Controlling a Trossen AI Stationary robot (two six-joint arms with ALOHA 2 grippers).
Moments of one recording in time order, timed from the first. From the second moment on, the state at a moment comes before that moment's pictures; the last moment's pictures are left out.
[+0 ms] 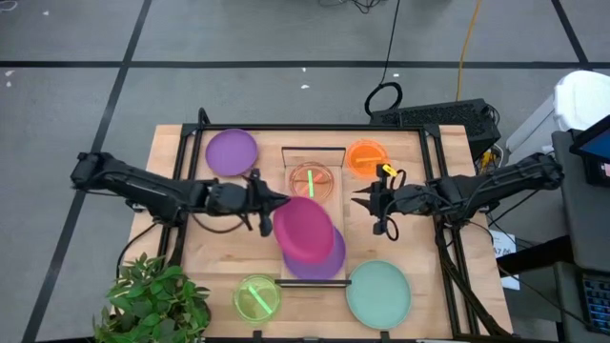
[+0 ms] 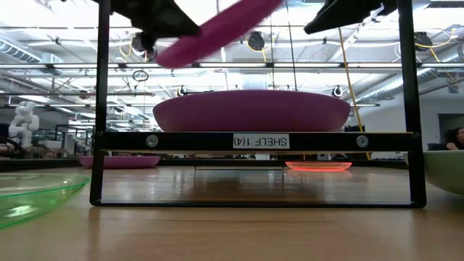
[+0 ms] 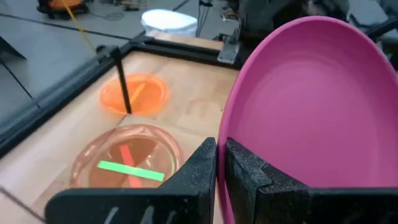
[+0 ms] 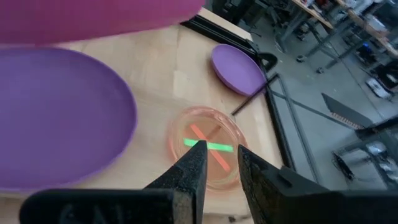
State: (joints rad) left arm -0.17 1.22 0.79 0.07 -0.36 -0.22; right arm 0.24 1.02 0.82 -0.34 0.49 -0.27
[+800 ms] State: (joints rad) left arm -0.12 1.43 0.79 0.18 -0.16 -0.33; right arm 0.30 0.88 0.82 -0.42 0.55 -0.16
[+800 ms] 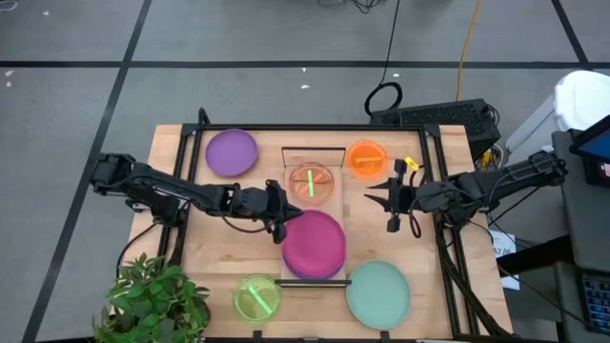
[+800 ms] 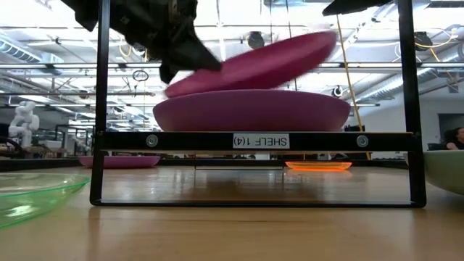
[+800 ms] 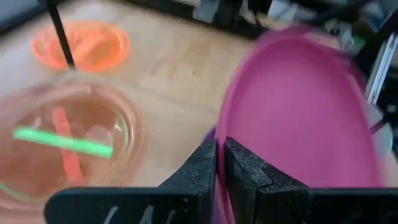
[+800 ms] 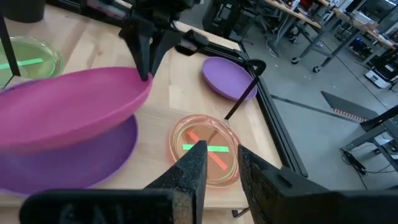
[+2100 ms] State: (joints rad) left arm -0.10 1.48 0.79 0.17 -0.13 -0.29; right arm 0.30 0.88 0.82 -0.42 0.55 -0.16
